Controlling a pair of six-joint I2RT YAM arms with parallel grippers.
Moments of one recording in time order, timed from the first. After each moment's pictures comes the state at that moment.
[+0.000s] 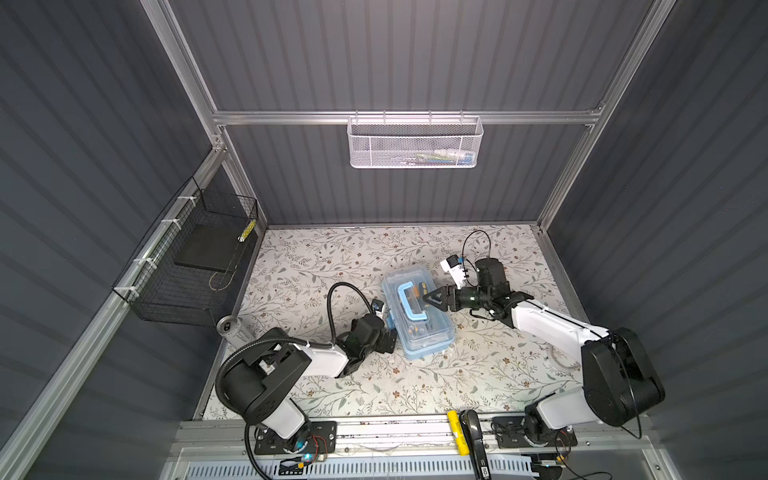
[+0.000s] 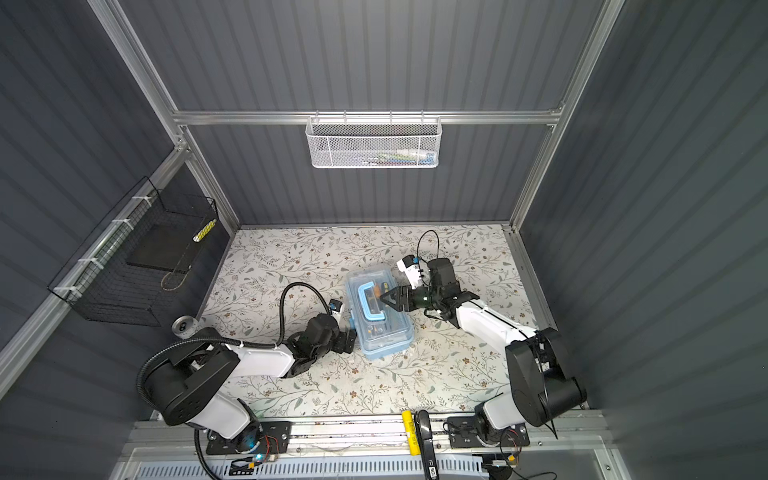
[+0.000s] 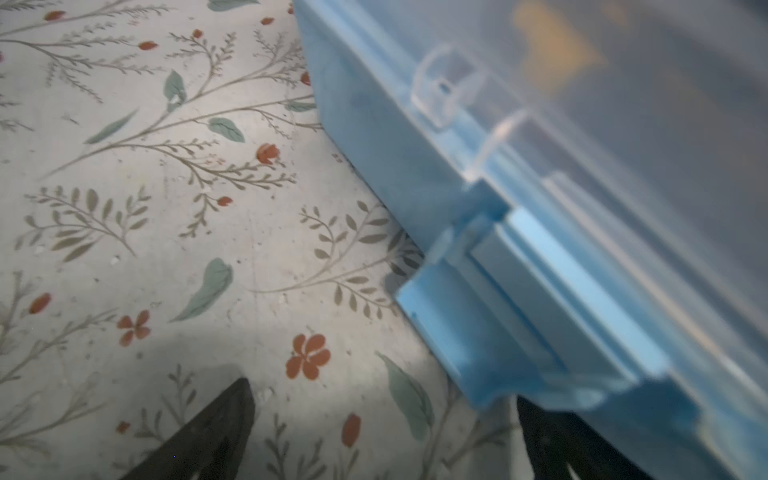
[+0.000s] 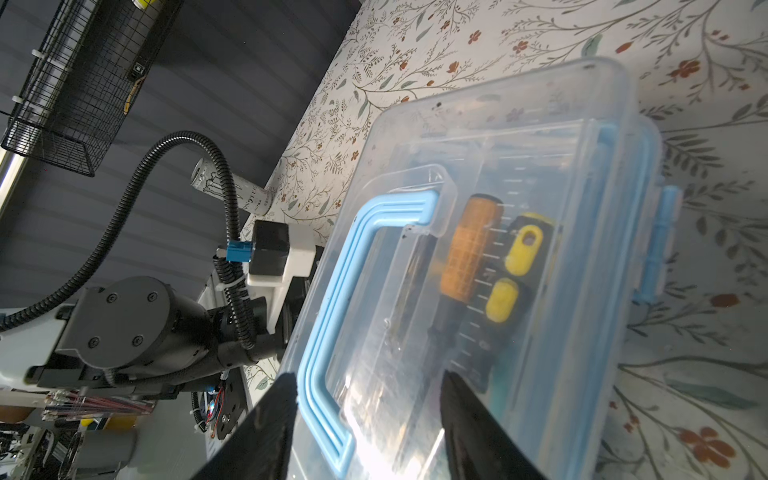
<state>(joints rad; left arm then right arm) -0.79 1.59 0.48 0.38 -0.26 -0.29 0.39 1.47 0.82 0.01 -0.74 0.33</state>
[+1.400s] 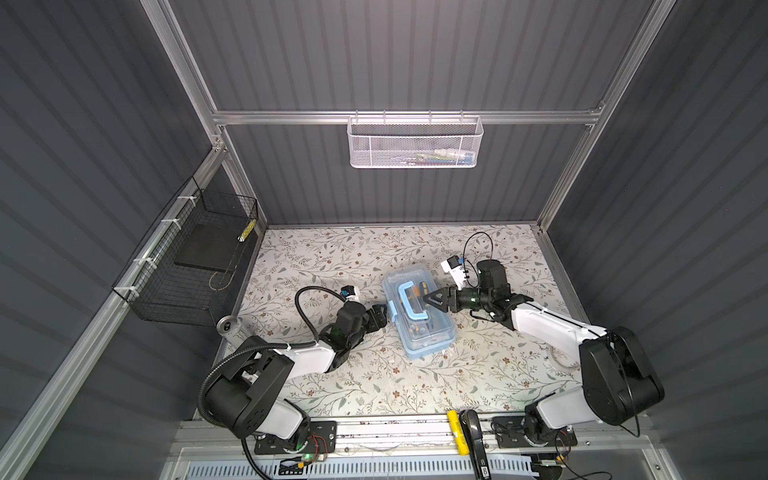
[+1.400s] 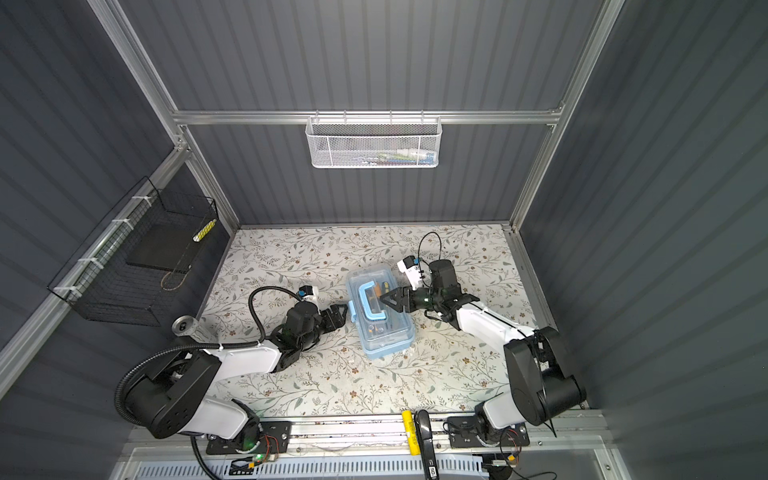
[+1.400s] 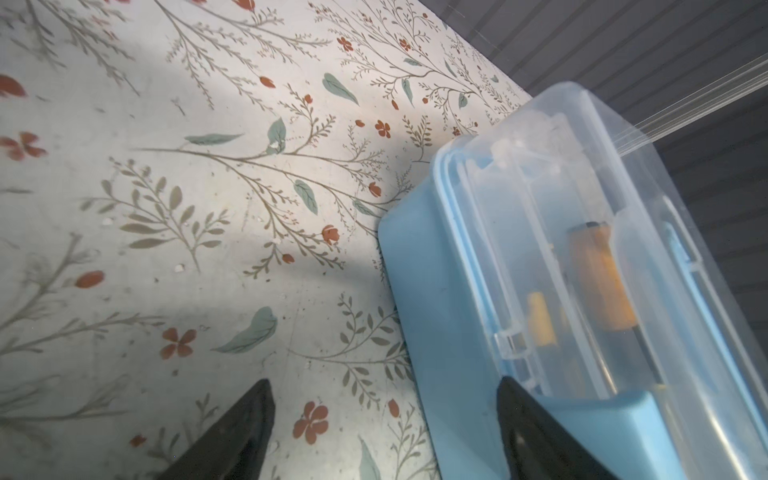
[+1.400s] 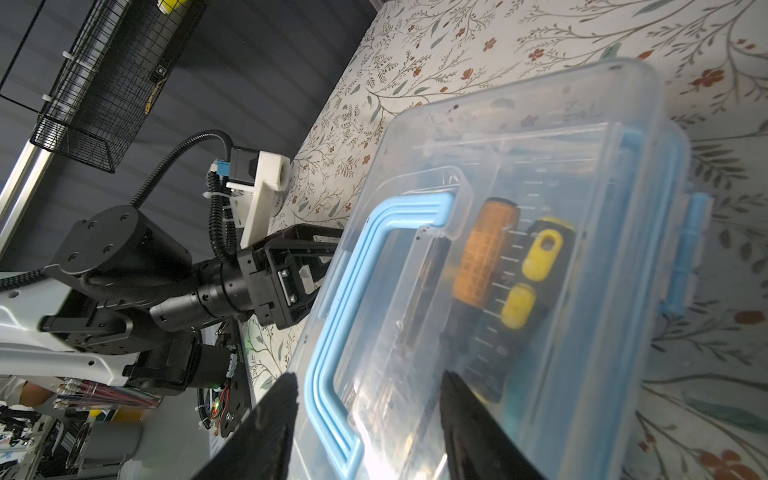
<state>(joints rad) -0.62 1.49 0.44 0.53 -0.06 -0.79 0.38 1.47 0.79 0.09 -0.78 0.34</state>
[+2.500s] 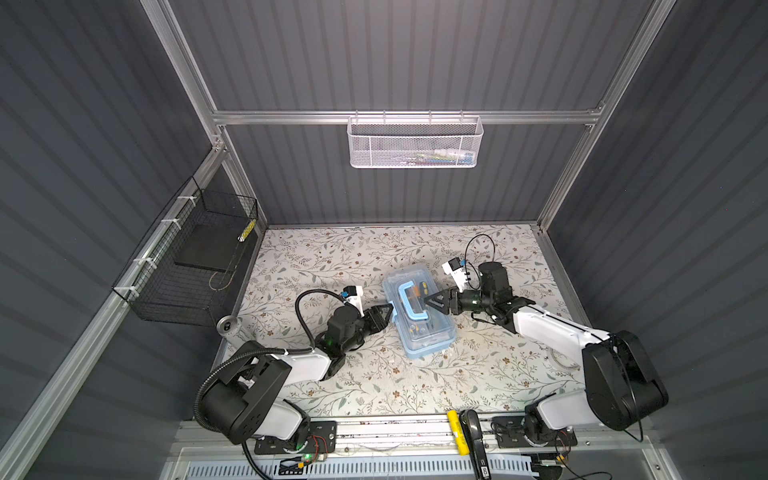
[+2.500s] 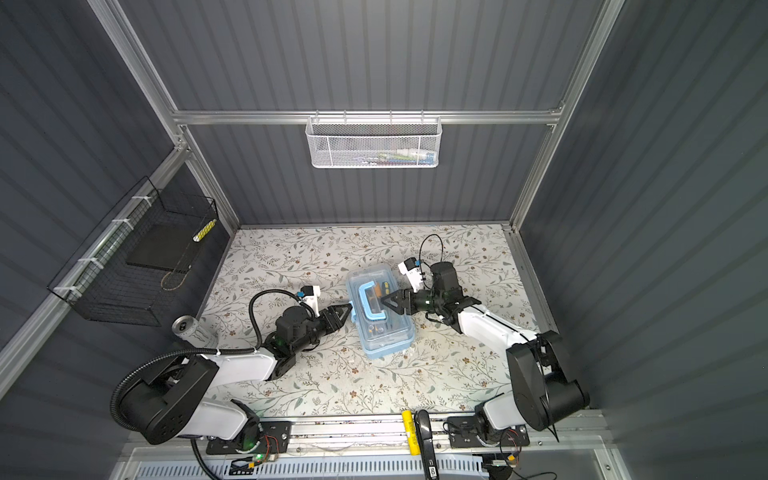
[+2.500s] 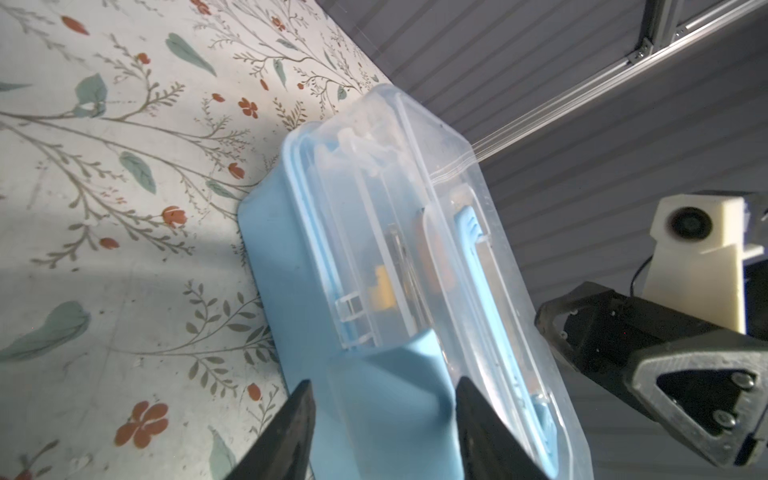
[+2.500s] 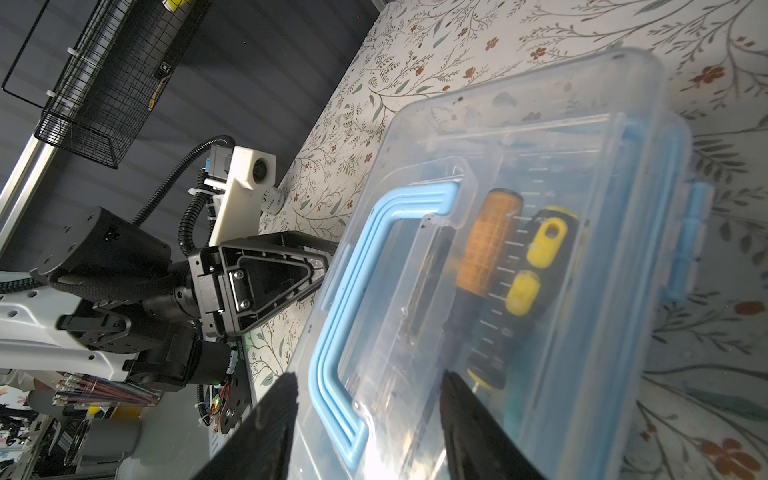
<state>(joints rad) -0.62 1.44 0.36 0.78 0.16 -0.90 0.38 1.44 0.76 0.10 -0.78 0.34</state>
